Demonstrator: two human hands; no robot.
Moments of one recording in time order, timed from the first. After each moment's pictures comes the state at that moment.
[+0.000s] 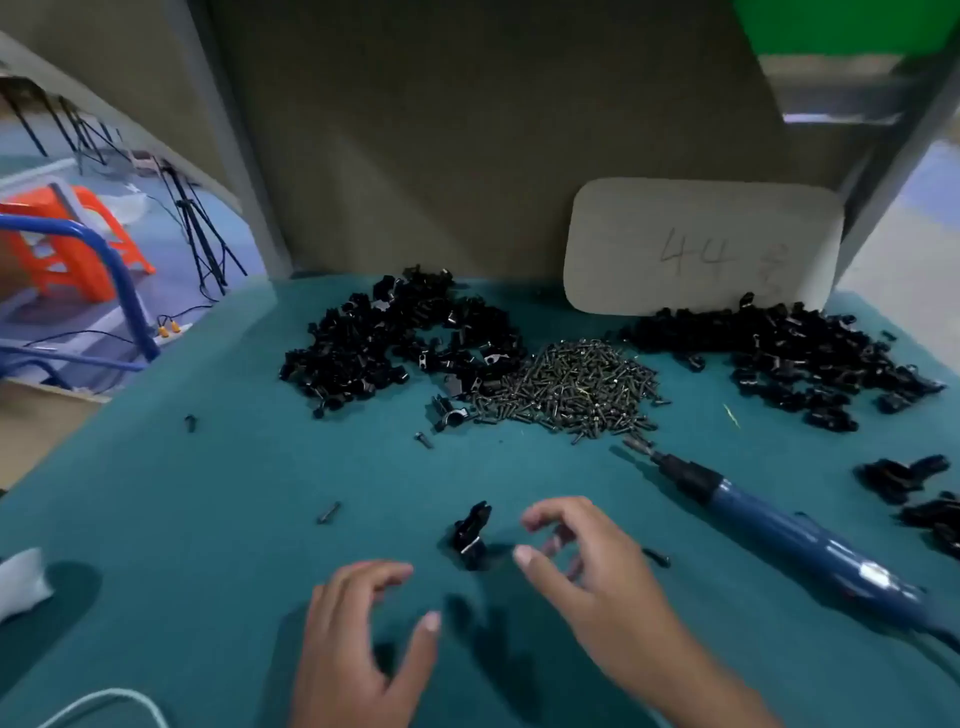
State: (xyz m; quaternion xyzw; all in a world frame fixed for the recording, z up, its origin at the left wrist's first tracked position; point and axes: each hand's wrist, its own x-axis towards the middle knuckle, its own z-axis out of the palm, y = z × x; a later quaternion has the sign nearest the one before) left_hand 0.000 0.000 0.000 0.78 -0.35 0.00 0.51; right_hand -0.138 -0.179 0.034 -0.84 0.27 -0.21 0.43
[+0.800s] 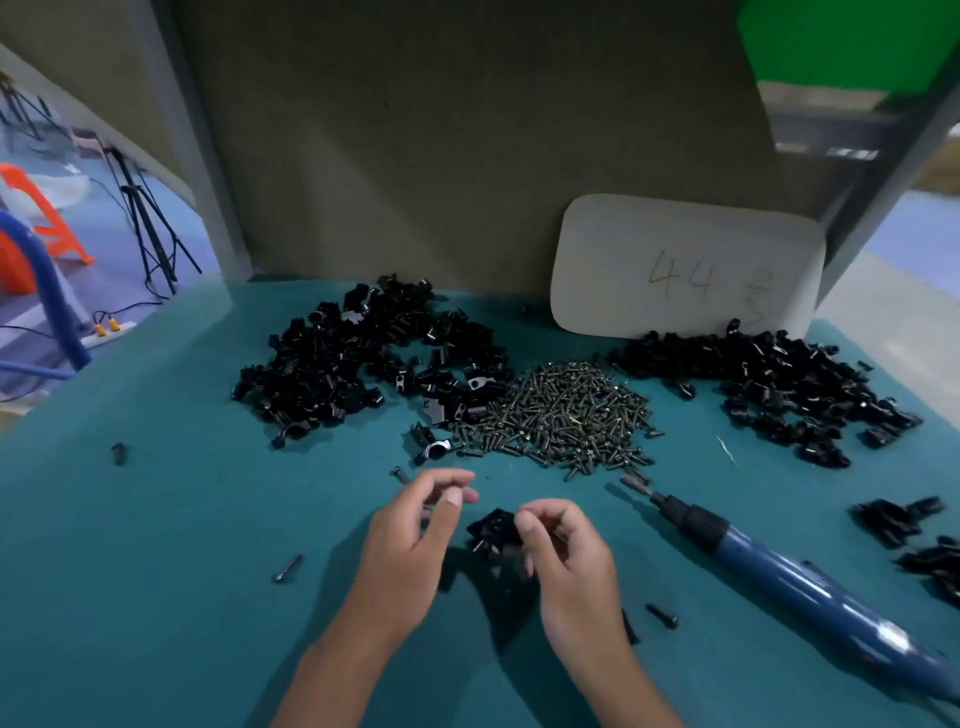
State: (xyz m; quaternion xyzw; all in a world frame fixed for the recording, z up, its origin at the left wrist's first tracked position) left_hand 0.071 -0.117 0.005 0.71 -0.42 -0.19 0.54; right_hand -0.073 -0.203 0.000 -0.66 0.36 -0.37 0.54
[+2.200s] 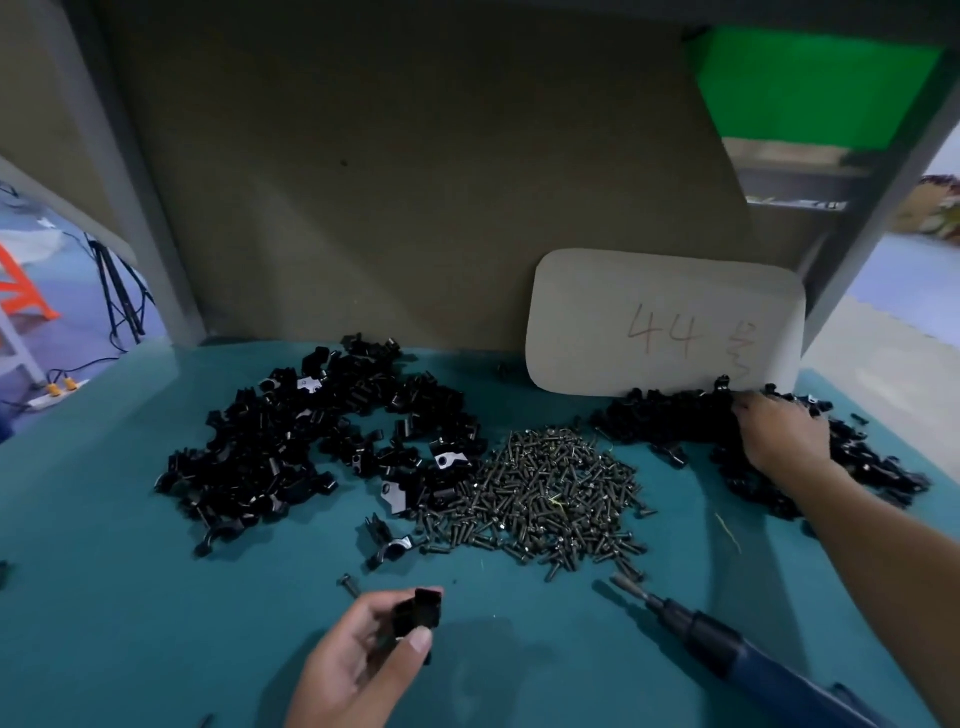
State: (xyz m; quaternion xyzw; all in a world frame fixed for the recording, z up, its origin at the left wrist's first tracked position) left_hand 0.078 -0.130 -0.007 0.62 -0.30 -0.33 0.64; right_hand -0.162 -0.605 0.043 -0.79 0.60 -0.11 -0.07
